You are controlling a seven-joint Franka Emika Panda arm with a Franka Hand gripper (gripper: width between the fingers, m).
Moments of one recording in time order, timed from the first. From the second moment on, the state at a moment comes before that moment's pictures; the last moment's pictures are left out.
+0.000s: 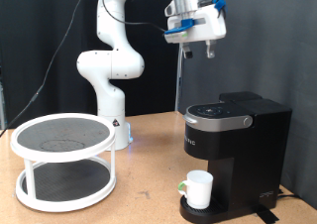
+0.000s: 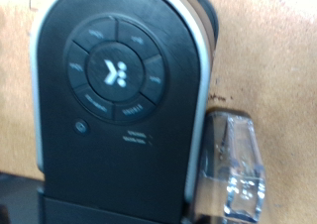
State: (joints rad) arm -0.29 -0.42 0.42 -2.19 0.29 1.96 2.29
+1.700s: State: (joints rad) arm -0.31 -0.16 0.47 -2.10 0.06 2.03 2.31
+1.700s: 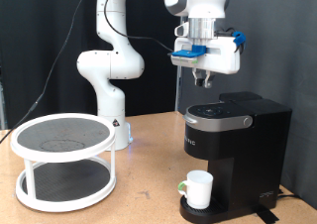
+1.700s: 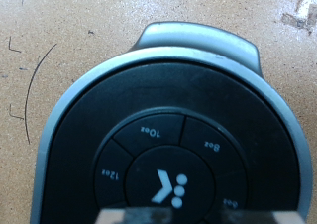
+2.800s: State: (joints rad) arm -0.31 -0.05 0.50 -2.11 0.04 2.08 2.31
